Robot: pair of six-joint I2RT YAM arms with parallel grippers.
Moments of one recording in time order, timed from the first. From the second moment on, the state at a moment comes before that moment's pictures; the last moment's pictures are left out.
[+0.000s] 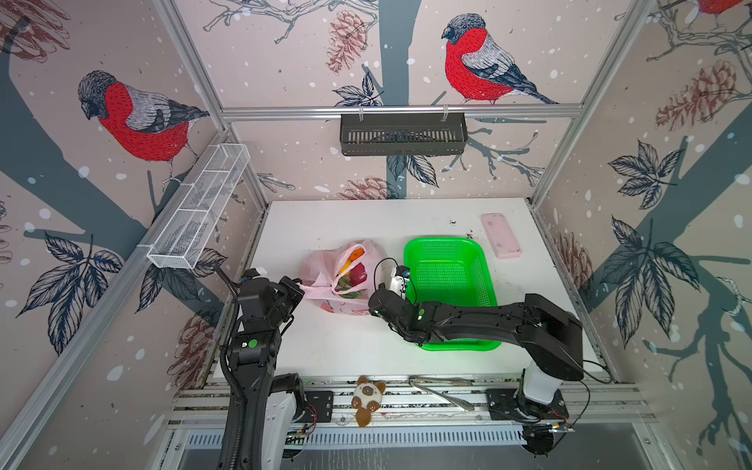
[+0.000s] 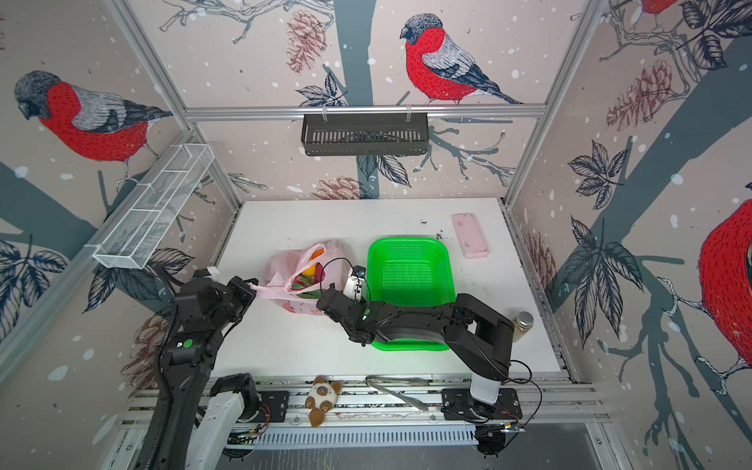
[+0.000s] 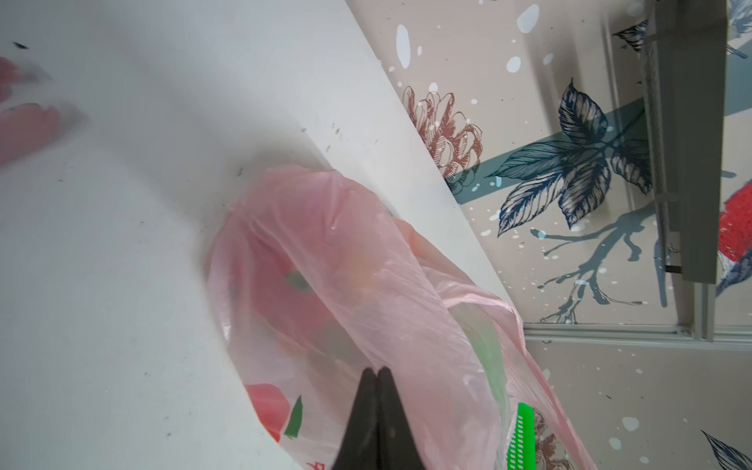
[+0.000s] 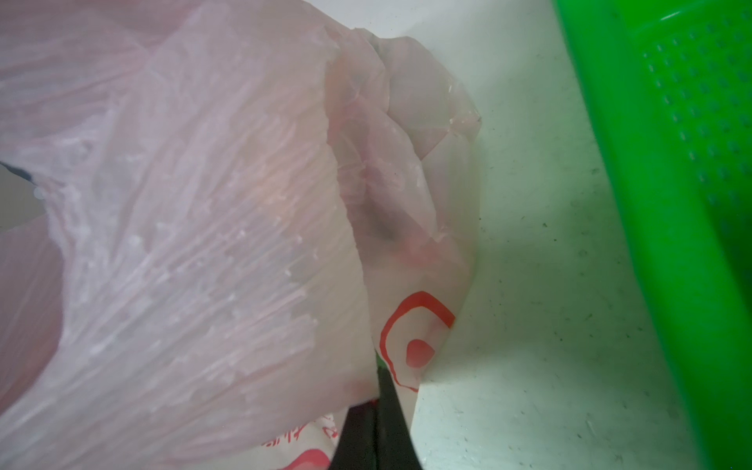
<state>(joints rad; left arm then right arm) 0.15 0.59 0.58 -0.50 0.24 -0.89 1.19 1.77 1.08 -0.06 0.51 1.18</state>
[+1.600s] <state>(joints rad) 0.09 0.45 0.52 -0.47 0.11 -0.91 1.32 1.84 1.93 -0.33 0.51 0.49</state>
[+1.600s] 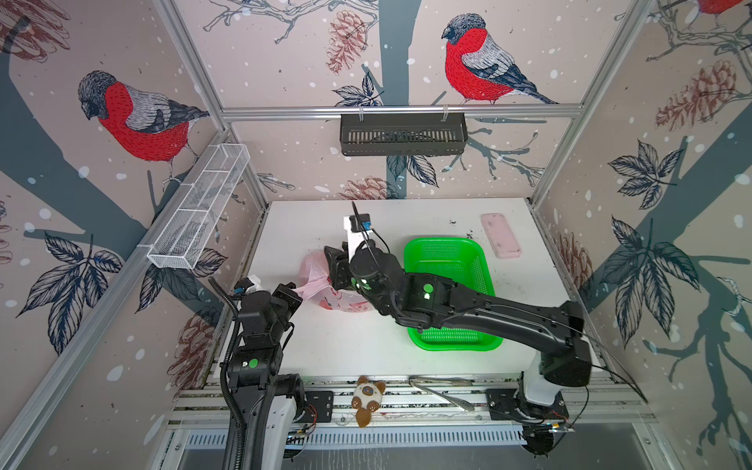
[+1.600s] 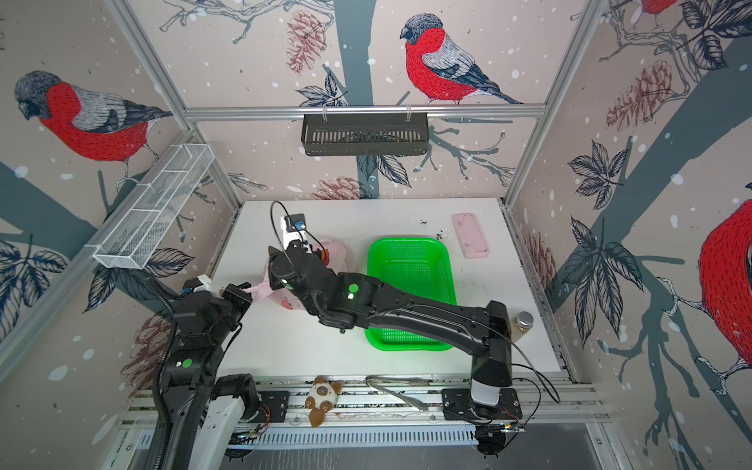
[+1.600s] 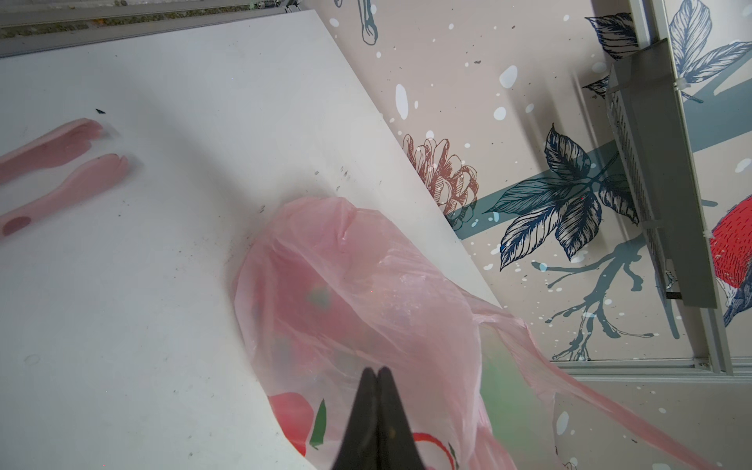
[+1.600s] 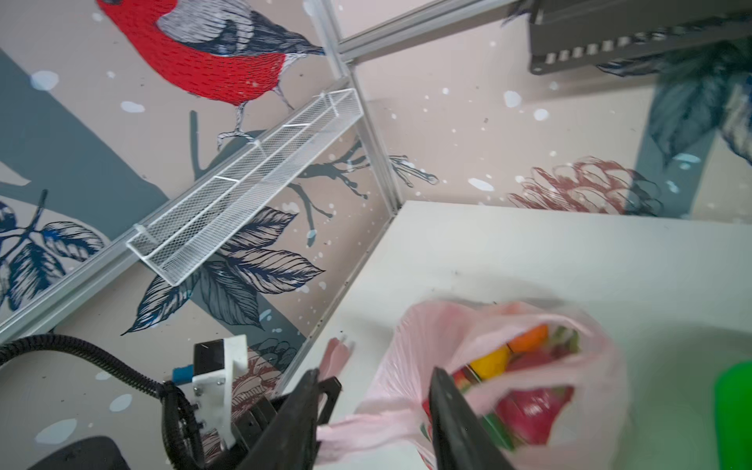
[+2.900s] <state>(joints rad) 0.09 0.37 0.49 -0.62 -0.03 -0.93 1.21 2.06 1.48 -0.26 0.13 0.67</state>
